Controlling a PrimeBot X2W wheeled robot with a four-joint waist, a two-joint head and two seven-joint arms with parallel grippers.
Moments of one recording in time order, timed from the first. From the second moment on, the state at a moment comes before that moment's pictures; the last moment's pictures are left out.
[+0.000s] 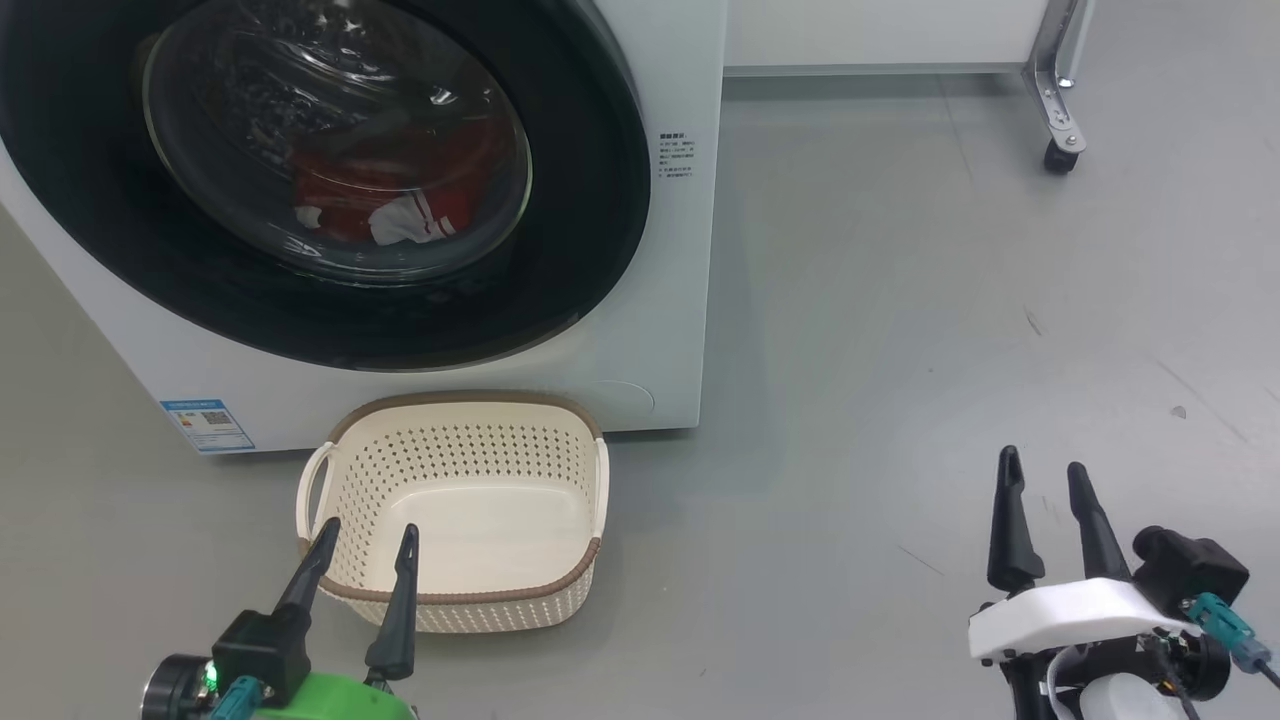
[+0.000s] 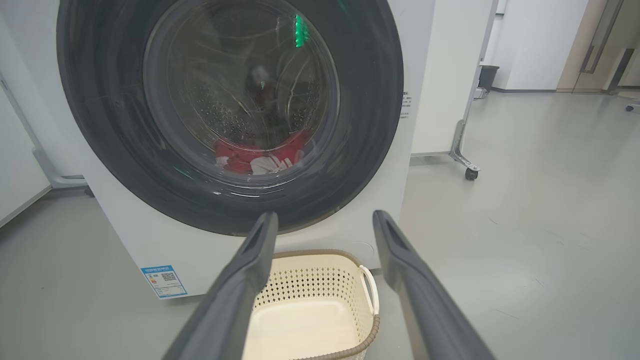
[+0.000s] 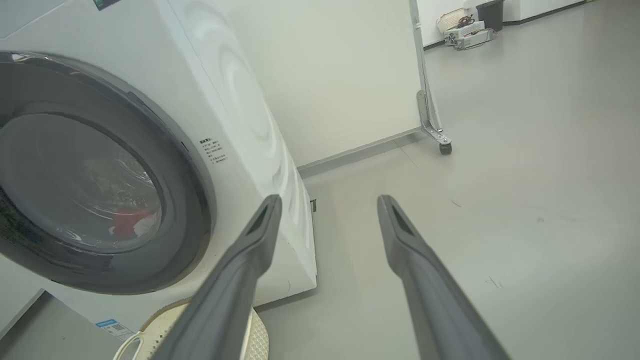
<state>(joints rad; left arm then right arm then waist) 0.02 0.04 -0.14 0.22 -0.24 -0.10 -0.25 0.02 -0.04 0.12 0.18 0.55 -0.01 -0.25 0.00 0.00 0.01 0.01</state>
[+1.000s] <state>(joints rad) 0.02 0.04 -0.14 0.26 -0.29 -0.07 -0.25 -0.01 -0.06 0.16 0.24 0.41 -0.05 -0.25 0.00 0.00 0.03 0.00</state>
